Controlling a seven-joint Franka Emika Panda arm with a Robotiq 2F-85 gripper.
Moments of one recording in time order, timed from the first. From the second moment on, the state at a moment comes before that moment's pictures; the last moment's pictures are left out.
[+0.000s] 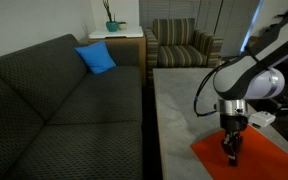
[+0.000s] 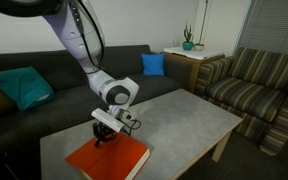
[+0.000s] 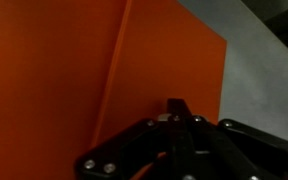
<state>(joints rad) 0.08 1.47 0.11 -1.24 0.08 2.16 -0.45</state>
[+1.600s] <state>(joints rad) -0.05 1.14 0.13 -1.48 0.03 2.26 -0.52</state>
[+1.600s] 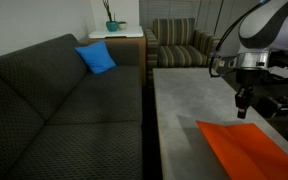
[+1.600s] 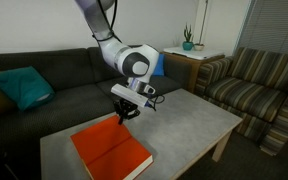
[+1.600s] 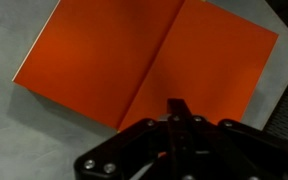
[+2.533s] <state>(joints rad) -0.07 1.06 0.14 -1.58 0.01 2.26 -0.57</state>
